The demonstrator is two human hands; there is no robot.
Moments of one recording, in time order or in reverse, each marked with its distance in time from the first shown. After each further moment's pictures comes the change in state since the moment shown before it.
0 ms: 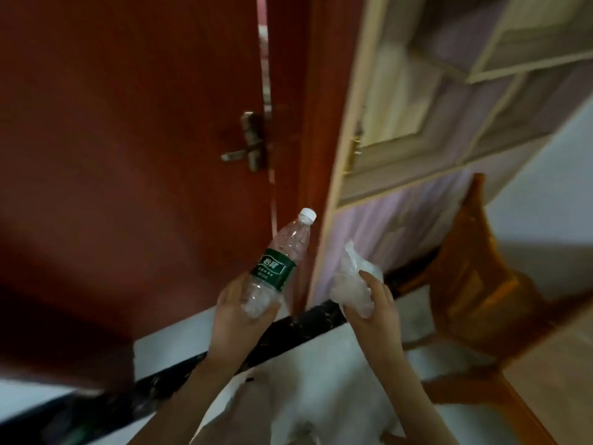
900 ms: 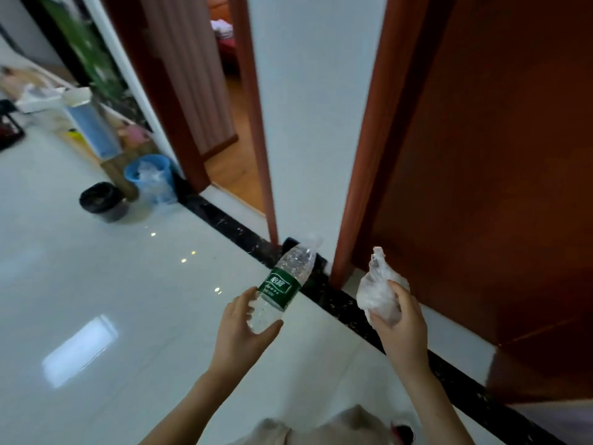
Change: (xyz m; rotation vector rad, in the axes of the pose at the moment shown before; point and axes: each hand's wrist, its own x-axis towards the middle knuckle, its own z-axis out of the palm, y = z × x) left_hand -0.467 -0.168 -0.360 0.209 0.713 -0.707; right_hand -0.334 -0.278 0.238 0.337 -0.765 -0.529
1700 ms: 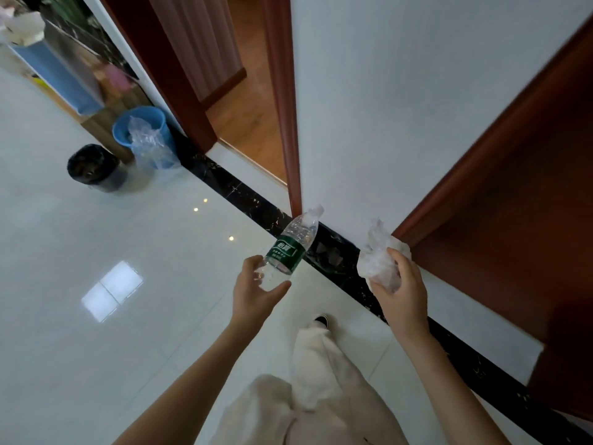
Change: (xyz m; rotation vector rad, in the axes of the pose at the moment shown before) left_hand 0.293 -0.102 0.011 -0.151 -0.060 -0.343; right_hand 0.230 -0.021 0.209 -0.062 -0.138 0.099
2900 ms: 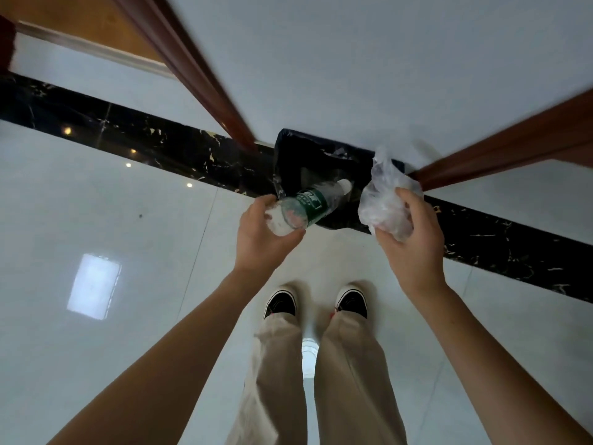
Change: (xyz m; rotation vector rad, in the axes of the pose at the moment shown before) left_hand 0.331 -0.340 0.308 0.258 -0.378 0.108; right_hand 0.134 0.355 0.339 -0.009 0.168 0.290
